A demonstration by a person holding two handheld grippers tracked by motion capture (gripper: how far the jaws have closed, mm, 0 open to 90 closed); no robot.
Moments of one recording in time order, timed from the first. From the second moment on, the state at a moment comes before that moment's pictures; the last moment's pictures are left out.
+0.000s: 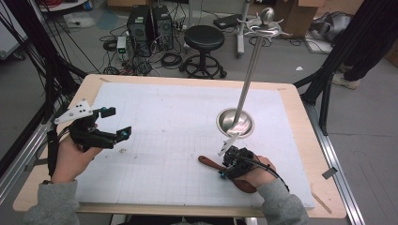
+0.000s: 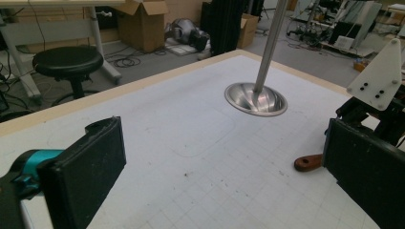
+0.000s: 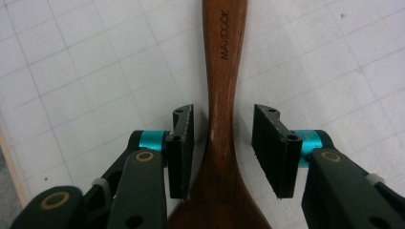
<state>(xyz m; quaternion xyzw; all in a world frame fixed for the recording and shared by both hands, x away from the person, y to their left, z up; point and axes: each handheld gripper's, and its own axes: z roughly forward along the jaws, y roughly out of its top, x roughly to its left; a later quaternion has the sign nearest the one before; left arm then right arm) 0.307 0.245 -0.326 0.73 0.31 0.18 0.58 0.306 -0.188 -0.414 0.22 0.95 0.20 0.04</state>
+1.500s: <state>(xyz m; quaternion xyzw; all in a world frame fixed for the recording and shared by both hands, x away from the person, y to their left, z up) 0.306 0.248 -0.325 0.73 0.31 0.18 0.58 0.306 -0.198 -0.402 0.23 0.94 0.24 0.05</state>
